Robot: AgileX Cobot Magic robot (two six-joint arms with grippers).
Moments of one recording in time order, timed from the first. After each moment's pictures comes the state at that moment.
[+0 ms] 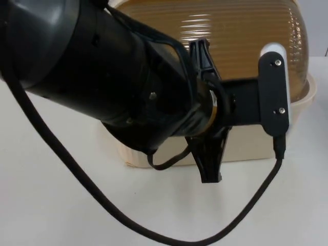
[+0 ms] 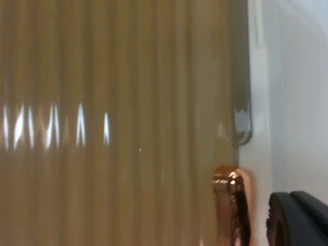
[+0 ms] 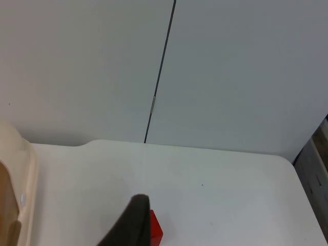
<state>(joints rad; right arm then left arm) 0.10 0.85 -1.12 -0.39 0.75 0.15 -0.97 1.89 -1.00 1.74 0.40 -0.92</state>
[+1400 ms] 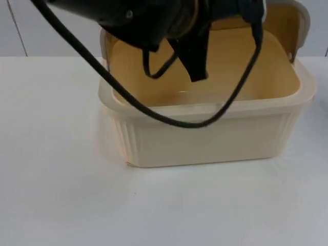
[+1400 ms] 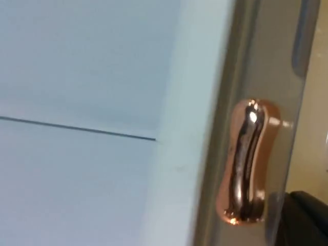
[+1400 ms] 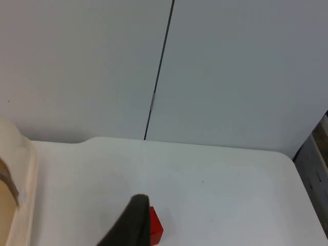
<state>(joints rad) 0.10 0.85 -1.12 -0.39 0.75 0.15 -0.79 1.89 -1.24 1.74 0.48 -0.83</state>
